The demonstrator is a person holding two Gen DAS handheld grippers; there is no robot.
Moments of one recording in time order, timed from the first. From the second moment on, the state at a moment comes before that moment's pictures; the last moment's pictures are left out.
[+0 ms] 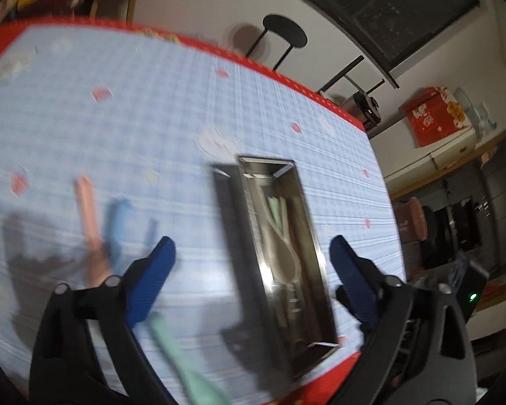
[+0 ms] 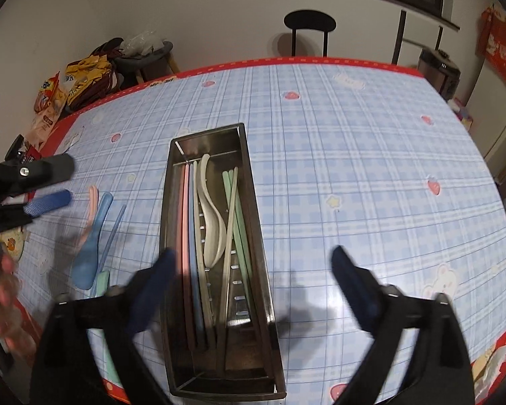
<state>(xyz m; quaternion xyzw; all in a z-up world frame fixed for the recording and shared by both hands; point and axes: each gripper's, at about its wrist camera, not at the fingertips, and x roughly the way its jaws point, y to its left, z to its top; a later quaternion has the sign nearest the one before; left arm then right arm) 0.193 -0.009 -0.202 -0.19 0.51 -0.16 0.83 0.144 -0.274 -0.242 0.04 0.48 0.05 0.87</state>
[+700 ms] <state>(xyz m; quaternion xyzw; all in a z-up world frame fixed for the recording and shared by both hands) 0.093 0.118 -0.231 -0.05 0.47 -0.09 0.88 0.106 -0.156 -0.257 -0.02 0.53 0.21 0.82</state>
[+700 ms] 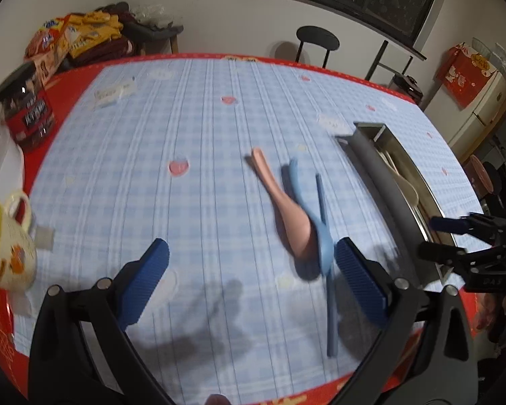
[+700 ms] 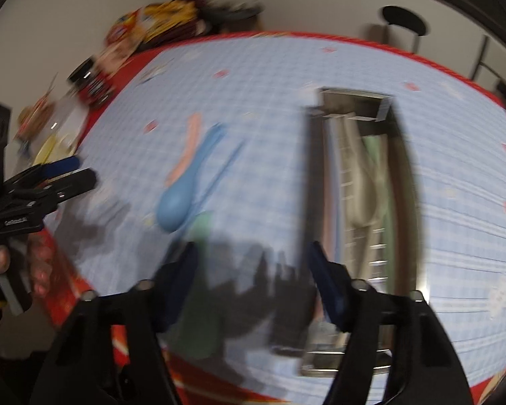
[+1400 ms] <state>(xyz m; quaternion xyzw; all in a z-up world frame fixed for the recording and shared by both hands) 0.075 0.125 -0.256 -0.06 0.51 -0.09 0.85 0.101 -0.112 -0.311 -0.01 0.60 0.24 0.76</state>
